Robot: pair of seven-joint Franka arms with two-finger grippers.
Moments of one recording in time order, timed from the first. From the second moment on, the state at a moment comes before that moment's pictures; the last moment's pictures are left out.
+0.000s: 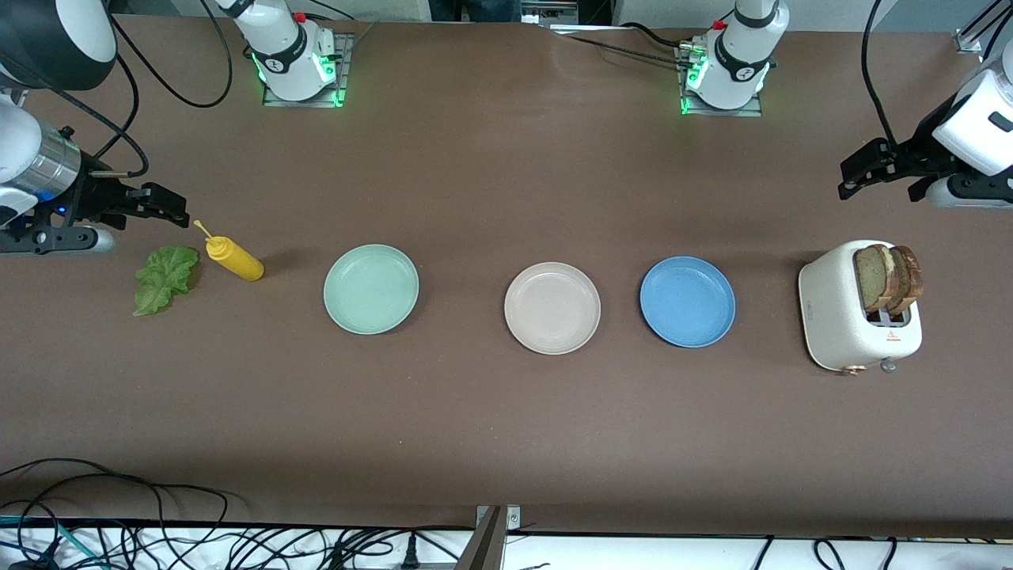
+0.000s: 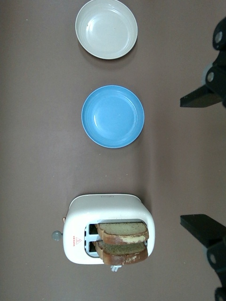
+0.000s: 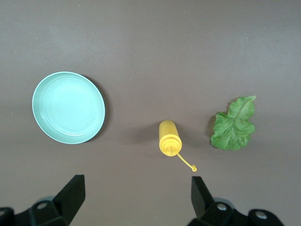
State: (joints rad) left arm 0.02 -0.03 -0.07 -1.63 -0.02 1.59 -0.05; right arm -0.21 0.07 0.25 -1.69 -0.01 1.69 0.00
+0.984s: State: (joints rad) left arm 0.02 -0.03 -0.07 -1.63 -0.02 1.57 -0.05; right arm -0.21 0.08 0.25 -1.69 -0.01 1.69 0.00
